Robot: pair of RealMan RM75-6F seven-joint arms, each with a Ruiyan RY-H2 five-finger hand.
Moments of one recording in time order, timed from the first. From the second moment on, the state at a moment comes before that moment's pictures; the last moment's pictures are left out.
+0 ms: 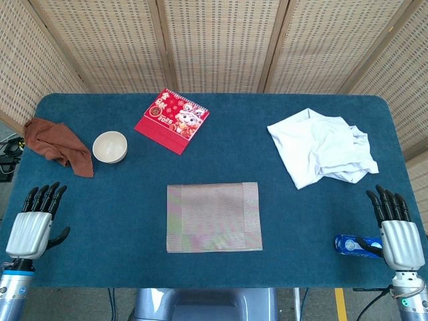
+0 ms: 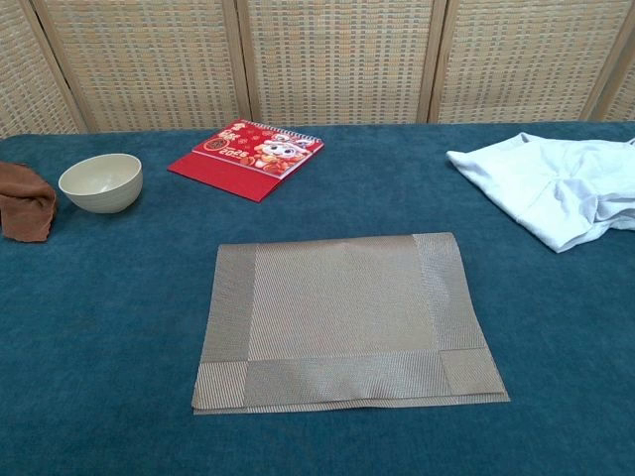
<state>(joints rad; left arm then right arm) -0.13 -1.20 -0.03 -1.73 1.46 1.44 0.34 0.07 -1.18 0.08 -1.58 -1.53 1.53 -0.02</state>
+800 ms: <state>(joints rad) -0.13 -1.20 -0.02 -1.74 1.47 1.44 0.35 0.07 -1.17 0.07 -1.59 -1.50 1.51 -0.03</state>
